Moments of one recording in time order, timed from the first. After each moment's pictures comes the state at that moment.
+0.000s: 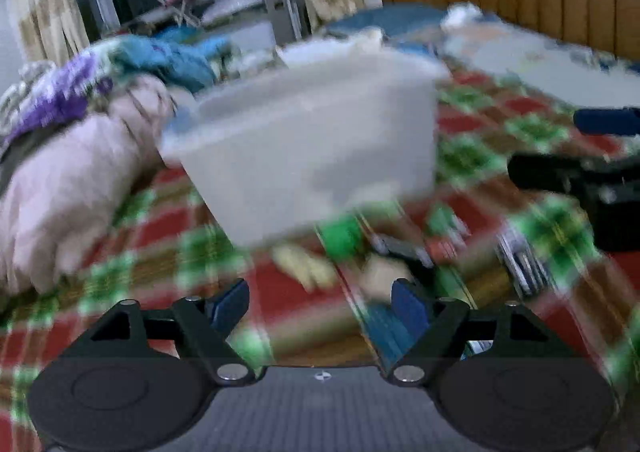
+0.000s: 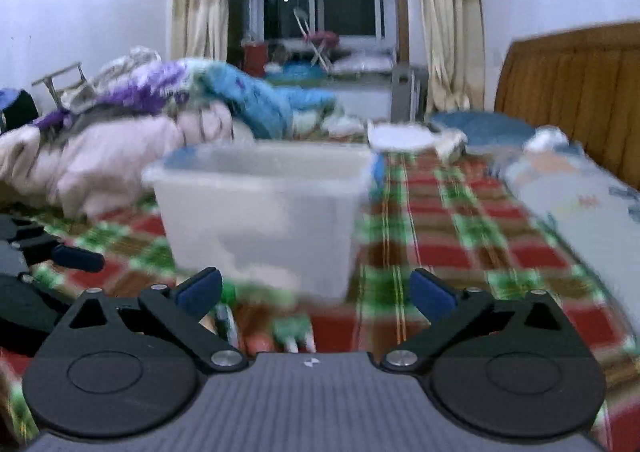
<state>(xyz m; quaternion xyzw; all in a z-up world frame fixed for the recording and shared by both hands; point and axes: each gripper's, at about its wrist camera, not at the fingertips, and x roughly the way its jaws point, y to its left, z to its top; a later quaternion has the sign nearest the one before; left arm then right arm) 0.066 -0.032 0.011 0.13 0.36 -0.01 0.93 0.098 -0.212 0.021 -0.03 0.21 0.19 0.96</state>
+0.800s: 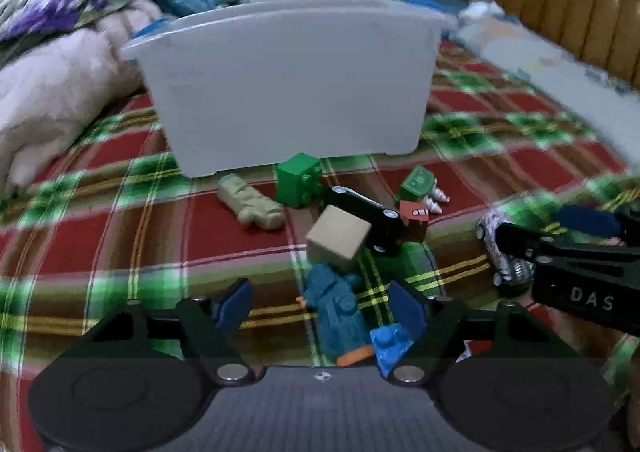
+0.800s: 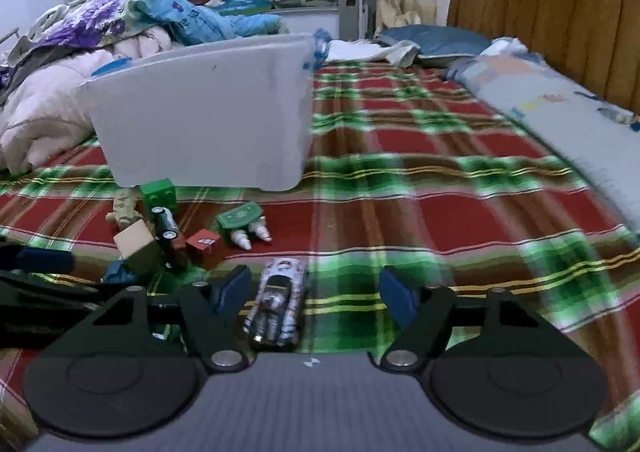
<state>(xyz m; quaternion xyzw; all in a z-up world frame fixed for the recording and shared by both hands) 0.085 -0.043 -0.034 0.05 0.39 0.00 0.92 0.115 -0.203 -0.040 -0.02 0.31 0.11 0.94</state>
